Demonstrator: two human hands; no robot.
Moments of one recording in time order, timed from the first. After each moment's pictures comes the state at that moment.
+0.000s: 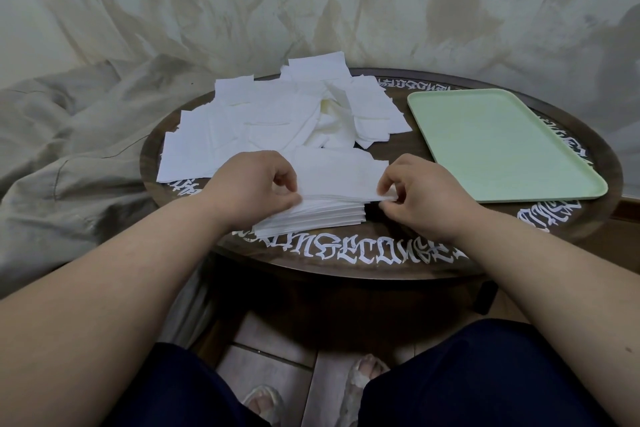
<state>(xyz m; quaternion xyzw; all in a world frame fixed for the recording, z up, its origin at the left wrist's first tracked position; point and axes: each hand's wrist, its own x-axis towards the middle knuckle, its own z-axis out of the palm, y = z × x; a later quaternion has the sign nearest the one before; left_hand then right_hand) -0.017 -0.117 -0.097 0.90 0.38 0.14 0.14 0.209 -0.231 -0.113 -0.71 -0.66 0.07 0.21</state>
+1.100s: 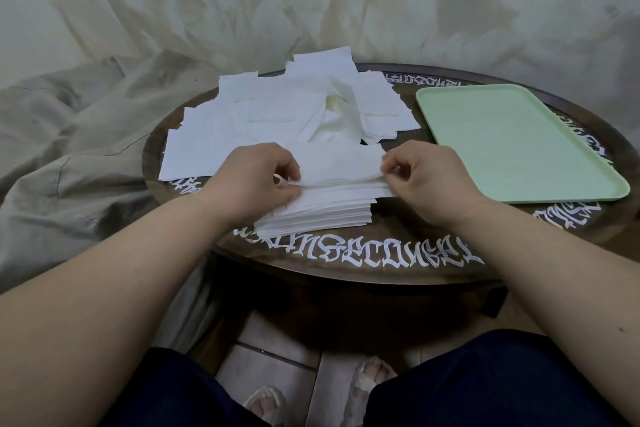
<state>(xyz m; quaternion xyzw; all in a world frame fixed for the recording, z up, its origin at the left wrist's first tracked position) -0.015 -0.112 -0.099 0.89 0.38 0.18 0.17 0.215 -0.210 -0.116 -0.71 -0.63 0.03 0.30</state>
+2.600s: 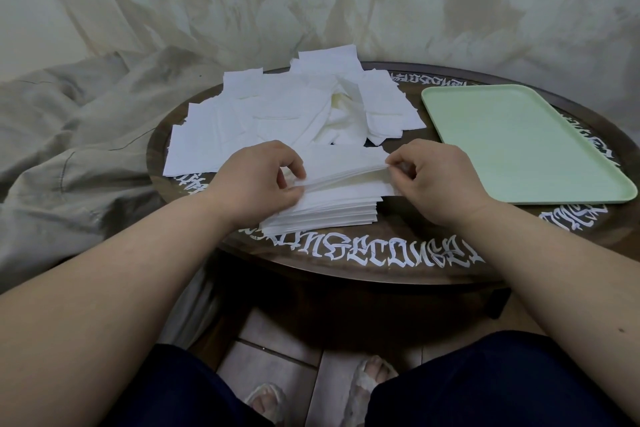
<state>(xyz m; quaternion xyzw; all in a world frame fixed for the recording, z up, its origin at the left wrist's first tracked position) -0.018 -0.116 -0.098 0.89 0.39 0.17 0.16 0.212 -0.209 -0.115 -0.72 -0.64 -0.03 0.27</state>
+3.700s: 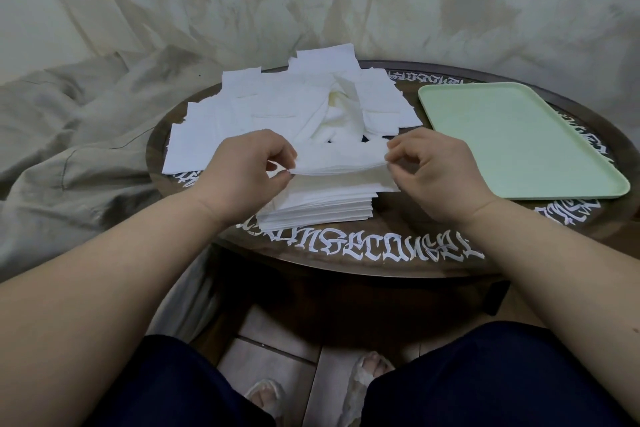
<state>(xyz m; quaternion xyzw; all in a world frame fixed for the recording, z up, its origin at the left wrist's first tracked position) -0.025 -0.122 -0.095 0.89 0.34 0.27 0.14 0.215 -0.215 -0.116 -0.66 -0.66 -0.05 0.35</state>
